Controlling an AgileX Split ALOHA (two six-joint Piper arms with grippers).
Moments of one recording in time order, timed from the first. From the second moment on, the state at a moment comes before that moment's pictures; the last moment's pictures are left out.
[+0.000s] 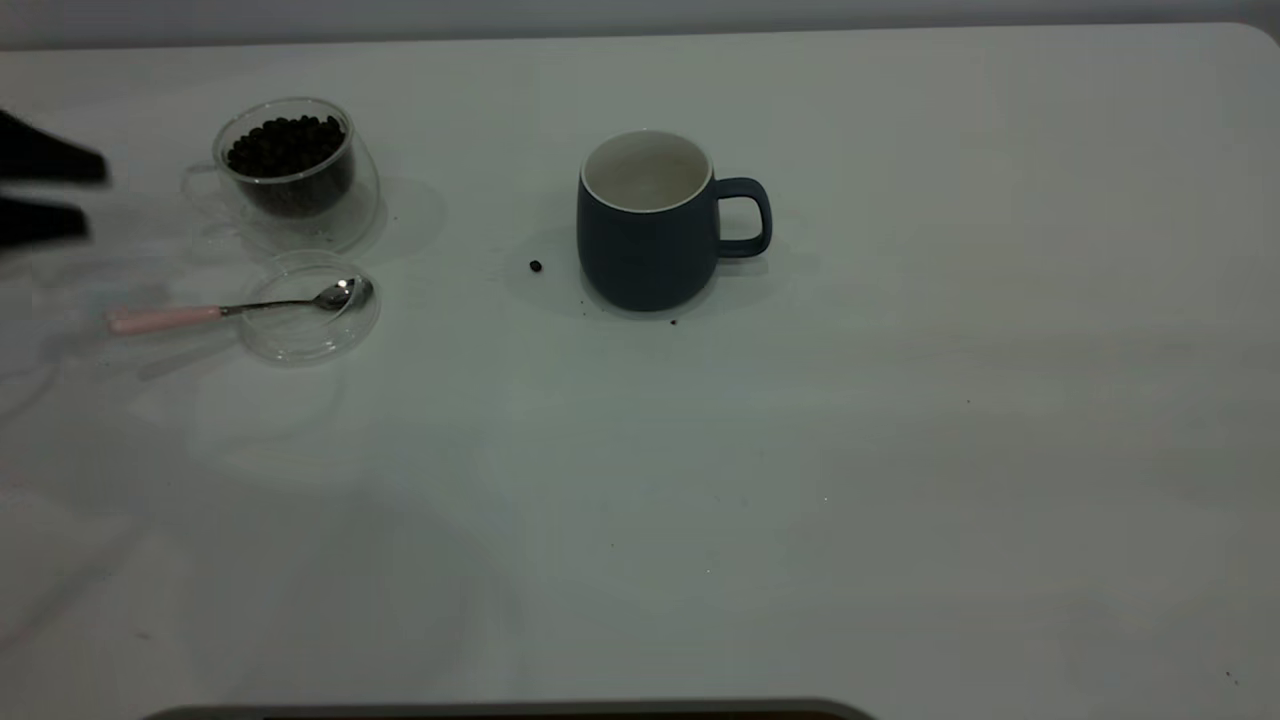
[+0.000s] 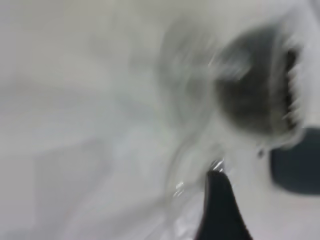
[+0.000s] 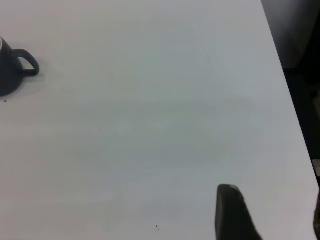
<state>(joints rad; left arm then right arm) 0.52 2.35 -1.21 -1.40 0.88 1.31 0.11 0.03 -0.47 -0.10 1.14 0.15</state>
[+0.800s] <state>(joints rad) 0.33 1.28 -1.03 -0.49 1.06 0.45 0.11 0.03 -0.47 -0.10 1.14 0.15</state>
